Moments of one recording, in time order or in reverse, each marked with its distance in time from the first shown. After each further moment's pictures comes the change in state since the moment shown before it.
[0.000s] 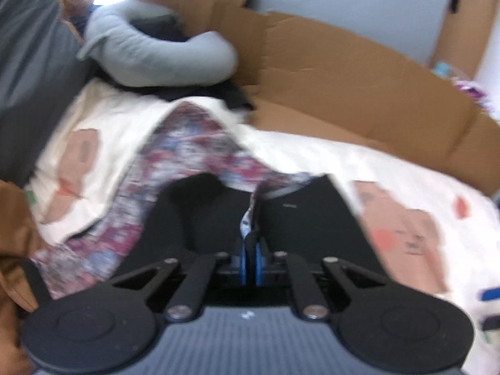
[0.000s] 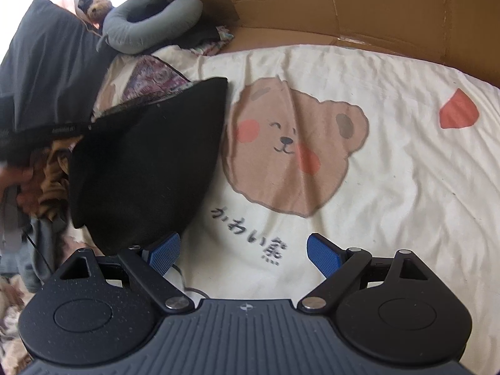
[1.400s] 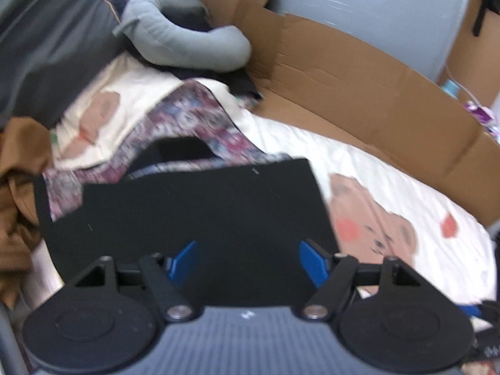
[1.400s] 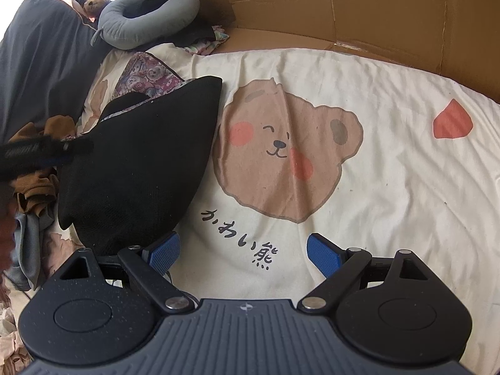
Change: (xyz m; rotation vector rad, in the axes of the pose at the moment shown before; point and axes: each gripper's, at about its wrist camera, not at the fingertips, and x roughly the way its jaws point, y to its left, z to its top) left arm -0.029 -0.055 -0.025 -0.190 -0.001 0.126; right arm 0.005 0.005 0.000 -0.036 0.001 -0.069
